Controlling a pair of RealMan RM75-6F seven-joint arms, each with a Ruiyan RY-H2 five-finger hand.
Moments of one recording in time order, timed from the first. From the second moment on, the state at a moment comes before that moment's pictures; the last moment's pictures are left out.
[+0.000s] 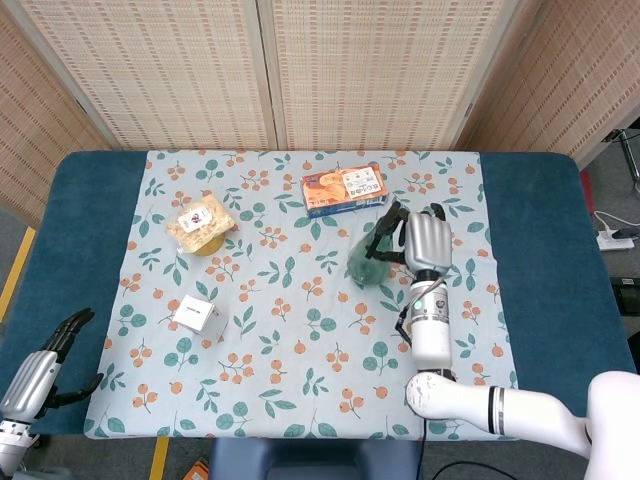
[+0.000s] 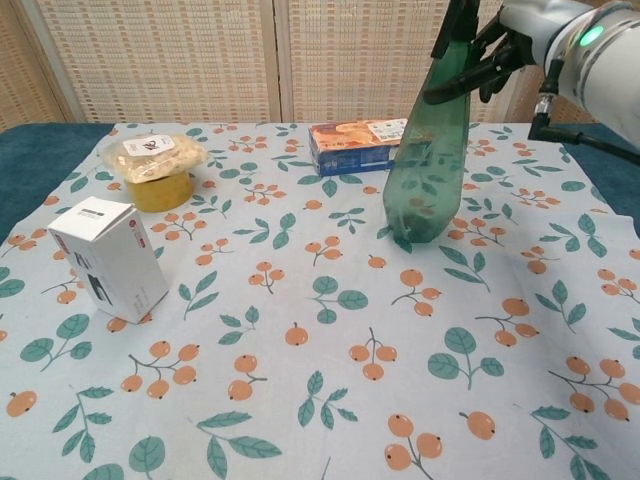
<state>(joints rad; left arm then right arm) -0.13 -1.13 0.06 -1.47 1.63 1.45 -0.53 0.84 -1.63 0.53 -1.72 -0.52 1.42 -0.79</state>
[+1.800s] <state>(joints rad) -0.13 -1.13 0.07 -1.47 1.62 1.45 -0.54 0.83 -1.55 0.41 -1.77 -0.52 1.36 -0.75</state>
